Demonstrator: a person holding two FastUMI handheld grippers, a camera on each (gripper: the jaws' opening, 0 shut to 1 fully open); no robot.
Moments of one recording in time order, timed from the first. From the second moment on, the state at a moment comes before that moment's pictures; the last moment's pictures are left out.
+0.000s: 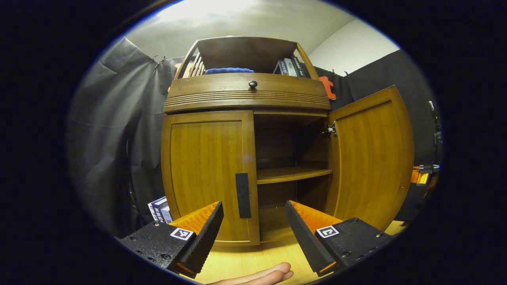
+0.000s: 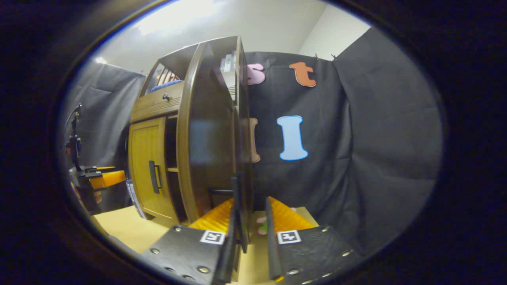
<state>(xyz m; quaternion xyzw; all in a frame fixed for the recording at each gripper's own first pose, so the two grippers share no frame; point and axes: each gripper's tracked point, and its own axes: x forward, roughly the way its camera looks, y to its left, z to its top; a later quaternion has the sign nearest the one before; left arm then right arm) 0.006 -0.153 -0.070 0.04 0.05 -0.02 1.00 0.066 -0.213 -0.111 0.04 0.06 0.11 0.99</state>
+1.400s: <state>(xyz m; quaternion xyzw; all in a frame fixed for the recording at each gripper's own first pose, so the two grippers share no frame) 0.150 -0.127 -0.126 0.05 0.10 0.02 0.99 -0.107 -0.135 -0.008 0.03 -0.05 0.09 0.99</state>
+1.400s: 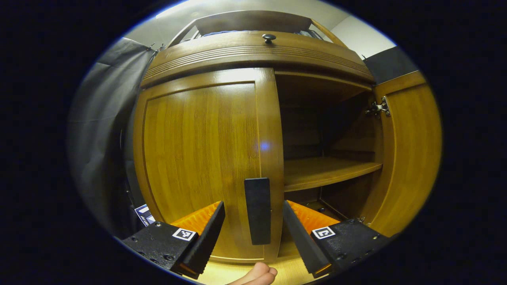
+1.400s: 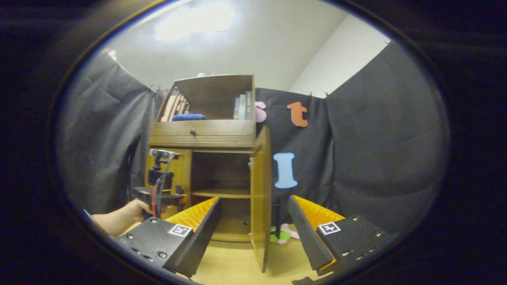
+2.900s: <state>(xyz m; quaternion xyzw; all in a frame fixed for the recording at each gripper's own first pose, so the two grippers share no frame) 0.064 -0.111 -0.136 0.02 0.13 -0.10 0.99 -0.142 -0.086 -0.030 0.06 -0.05 0.07 0.99</state>
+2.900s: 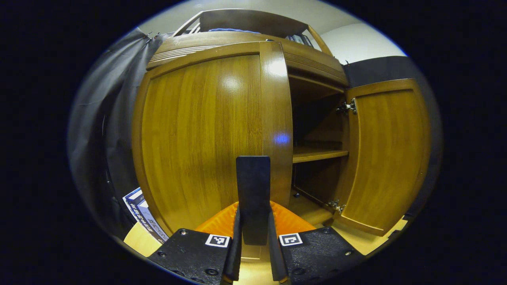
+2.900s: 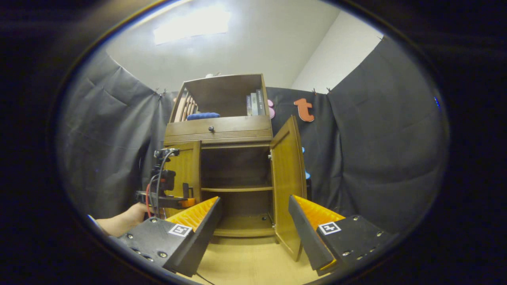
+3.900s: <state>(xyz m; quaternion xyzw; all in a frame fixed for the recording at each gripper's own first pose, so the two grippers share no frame) -0.037 -0.018 -0.104 0.02 0.11 -0.10 0.99 -0.141 -0.059 -0.032 0.07 -0.04 0.07 0.99</state>
